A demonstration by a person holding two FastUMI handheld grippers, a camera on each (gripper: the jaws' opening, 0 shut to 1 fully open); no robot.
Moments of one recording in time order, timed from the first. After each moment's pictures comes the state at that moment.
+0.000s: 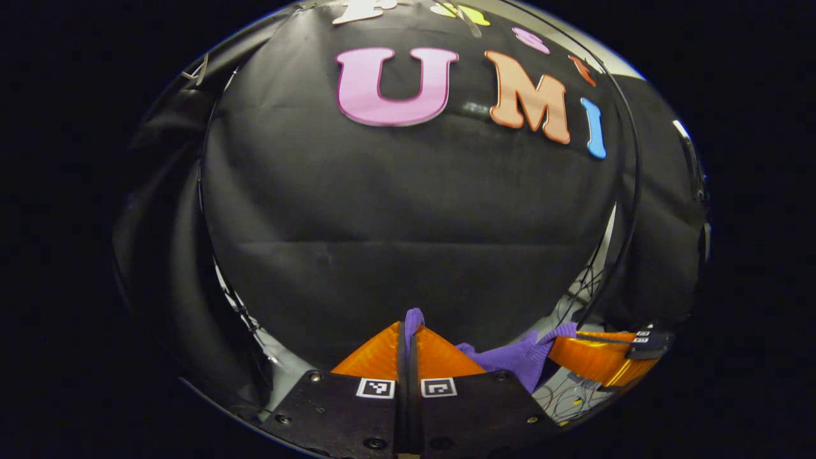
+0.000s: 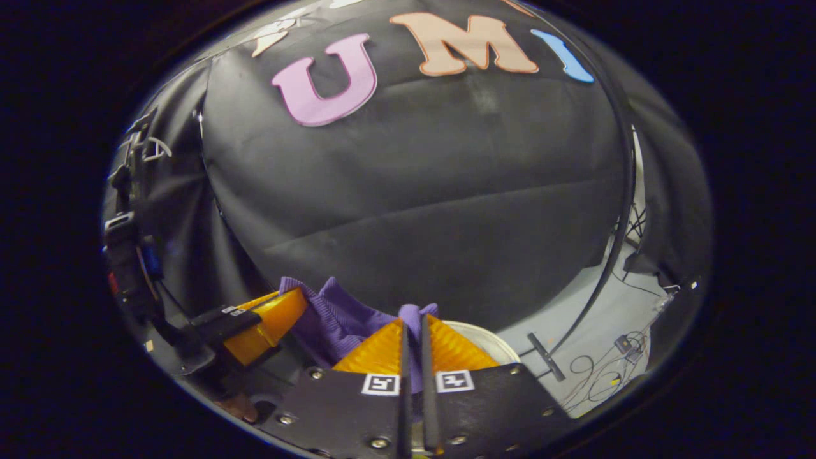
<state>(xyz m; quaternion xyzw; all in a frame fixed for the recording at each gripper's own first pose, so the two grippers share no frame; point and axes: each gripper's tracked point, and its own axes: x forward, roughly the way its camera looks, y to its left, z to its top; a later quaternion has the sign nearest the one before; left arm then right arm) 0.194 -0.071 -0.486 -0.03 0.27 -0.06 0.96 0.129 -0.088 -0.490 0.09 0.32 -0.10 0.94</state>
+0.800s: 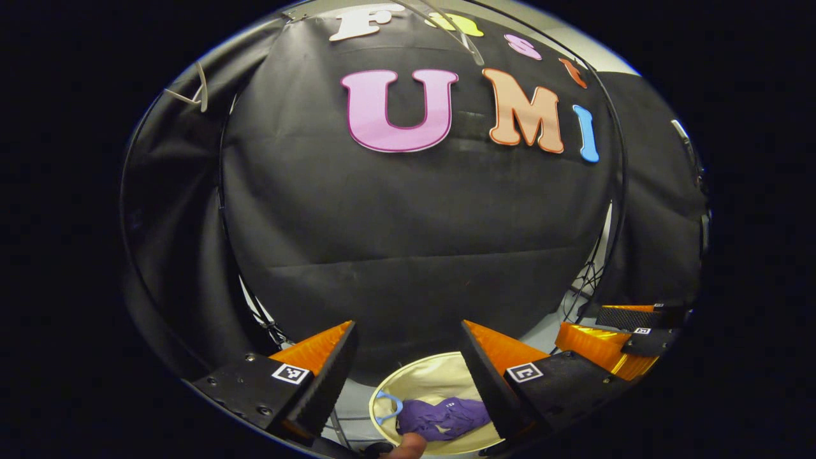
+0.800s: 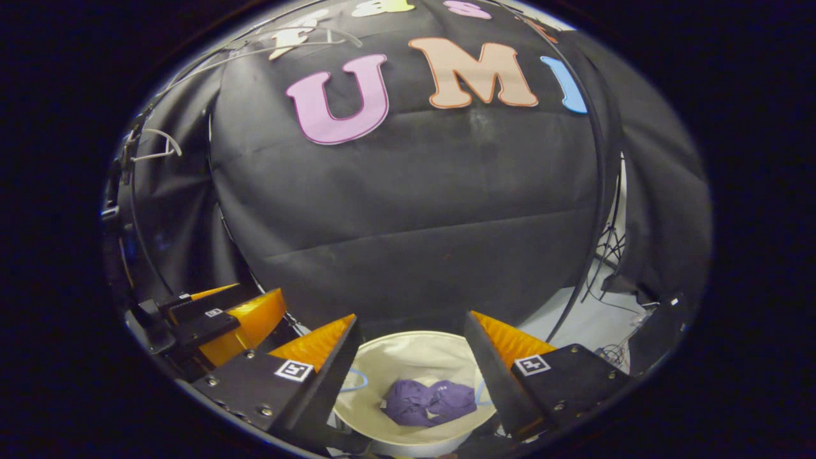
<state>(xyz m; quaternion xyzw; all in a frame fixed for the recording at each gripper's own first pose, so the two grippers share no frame) 0.164 -0.022 -0.376 -0.01 0.20 -0.05 0.98 0.116 -0.063 -0.406 0.05 0.27 -0.12 0.95</state>
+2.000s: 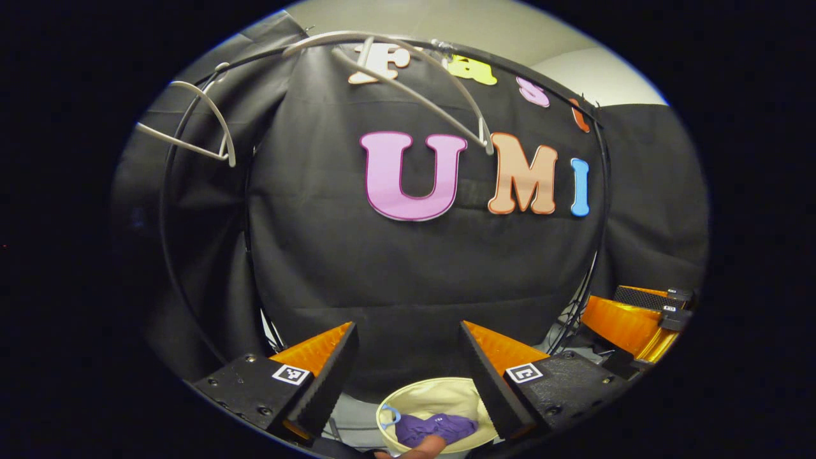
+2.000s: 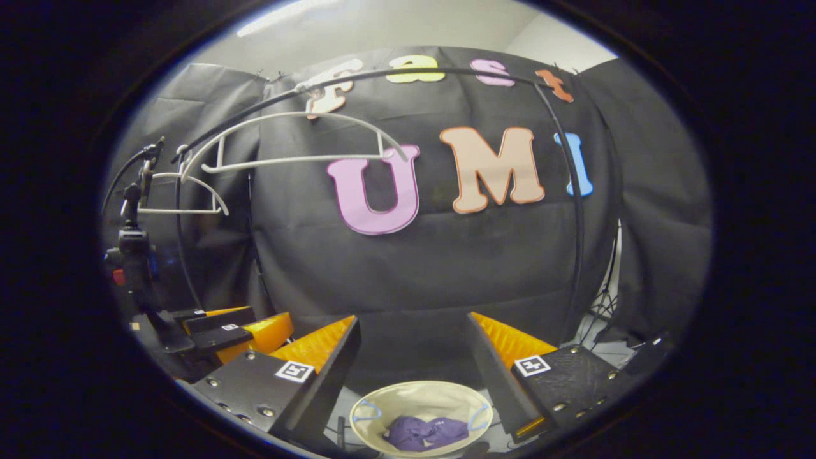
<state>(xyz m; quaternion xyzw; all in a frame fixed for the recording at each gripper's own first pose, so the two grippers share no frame) 0.125 0.009 -0.220 -0.04 0.11 -0.05 0.99 0.084 -0.020 -0.214 0.00 0.12 -0.11 0.99</state>
